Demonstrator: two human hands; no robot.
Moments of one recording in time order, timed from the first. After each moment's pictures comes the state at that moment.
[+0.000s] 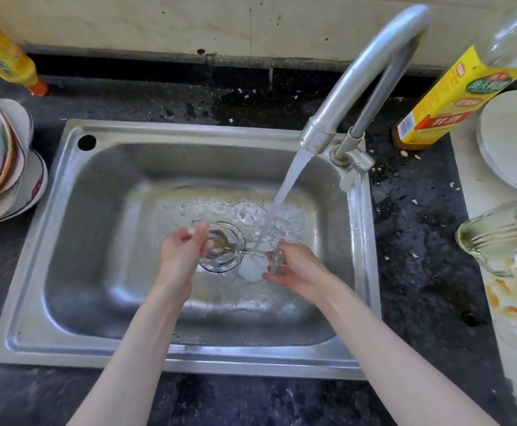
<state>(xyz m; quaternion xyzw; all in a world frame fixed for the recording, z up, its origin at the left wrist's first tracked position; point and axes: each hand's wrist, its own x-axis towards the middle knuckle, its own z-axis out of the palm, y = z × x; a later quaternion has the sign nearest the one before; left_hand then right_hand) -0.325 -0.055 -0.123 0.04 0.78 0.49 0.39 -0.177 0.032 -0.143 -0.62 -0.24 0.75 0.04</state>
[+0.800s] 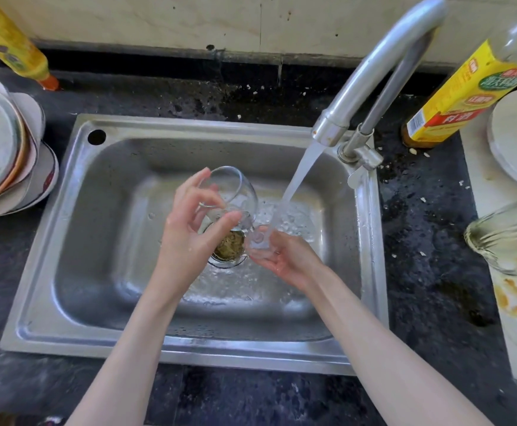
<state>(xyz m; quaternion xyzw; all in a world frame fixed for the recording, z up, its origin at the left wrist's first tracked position) -0.323 -0.060 -0.073 0.36 0.67 0.55 0.34 -0.188 0.029 -0.155 -0.50 -0.20 0.84 0.10</state>
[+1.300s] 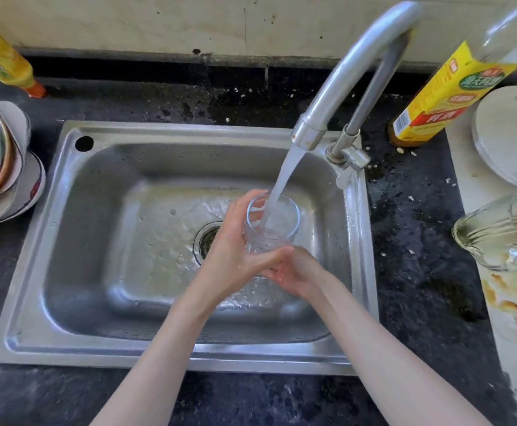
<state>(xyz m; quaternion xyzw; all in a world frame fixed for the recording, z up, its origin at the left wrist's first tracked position) -0.280 -0.037 -0.089 0.44 0.65 0.47 0.40 -0.172 0.031 -0.165 -0.49 -0.18 0.85 0.09</state>
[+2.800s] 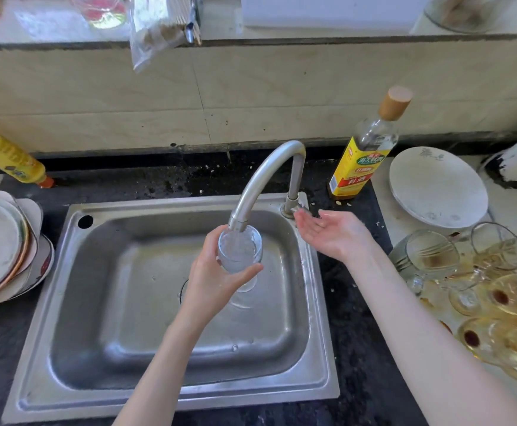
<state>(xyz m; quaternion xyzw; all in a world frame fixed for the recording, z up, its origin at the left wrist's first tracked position) -0.265 -0.006 -0.021 0.38 0.74 0.43 0.35 -0.109 0.155 -0.019 -0.45 0.04 0.84 0.30</state>
